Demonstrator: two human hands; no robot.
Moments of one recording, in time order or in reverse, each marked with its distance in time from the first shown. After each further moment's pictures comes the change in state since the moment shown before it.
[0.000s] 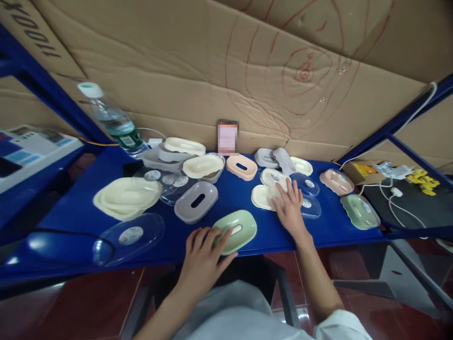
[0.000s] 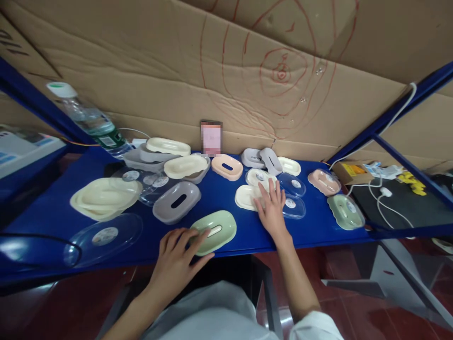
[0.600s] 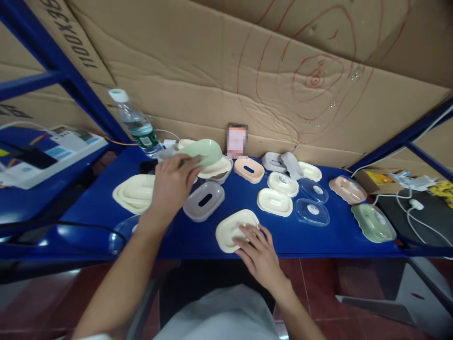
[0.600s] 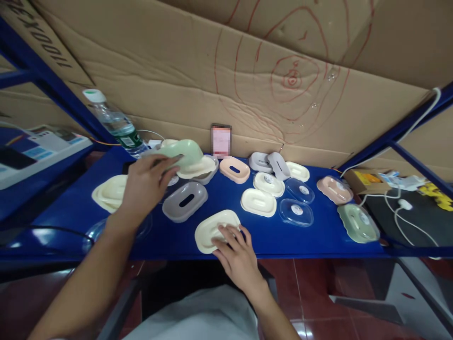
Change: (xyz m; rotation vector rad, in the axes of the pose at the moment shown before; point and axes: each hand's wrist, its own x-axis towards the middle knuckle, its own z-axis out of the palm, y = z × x) left_hand 0.131 -0.124 -0.059 0.137 0.209 -0.194; right_hand -0.080 -0.106 0.015 0.145 -0.255 -0.373
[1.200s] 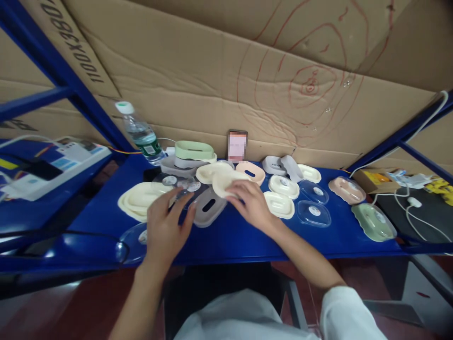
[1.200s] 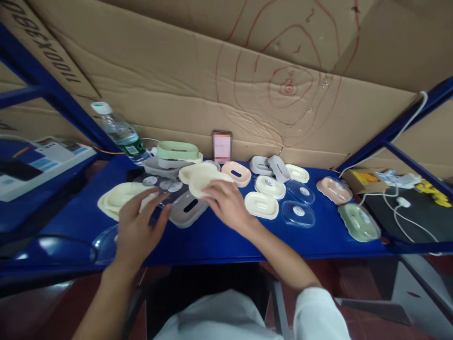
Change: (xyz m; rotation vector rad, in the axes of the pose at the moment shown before) left_hand -0.085 0.009 -0.013 -0.107 0.156 -0.020; right_hand 0.157 0.024 -0.025 0.151 0.249 -0.179
